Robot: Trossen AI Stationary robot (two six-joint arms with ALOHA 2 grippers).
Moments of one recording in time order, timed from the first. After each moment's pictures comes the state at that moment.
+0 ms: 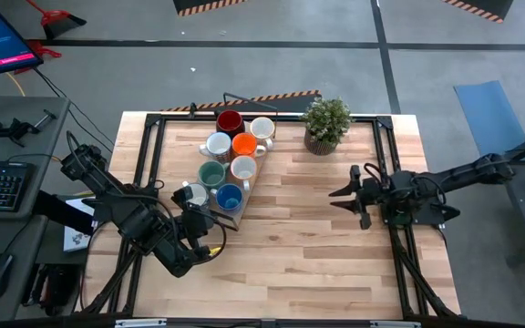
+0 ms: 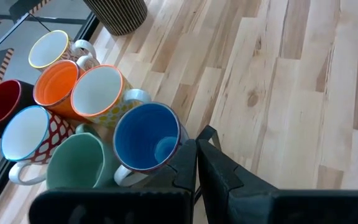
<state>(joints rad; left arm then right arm) -0.70 1.50 1.51 -1.27 -0.79 -0.81 0.23 0.47 0.23 0.18 0.13 0.04</state>
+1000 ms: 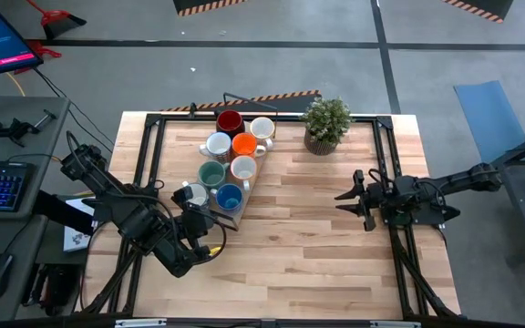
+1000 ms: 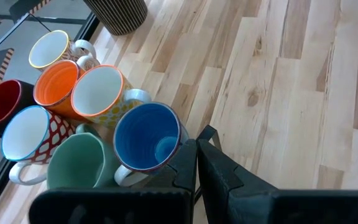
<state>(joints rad) -0.70 1.51 1.51 -1.27 -0.79 -0.81 0.23 0.15 0.01 0.13 0.11 0.02</state>
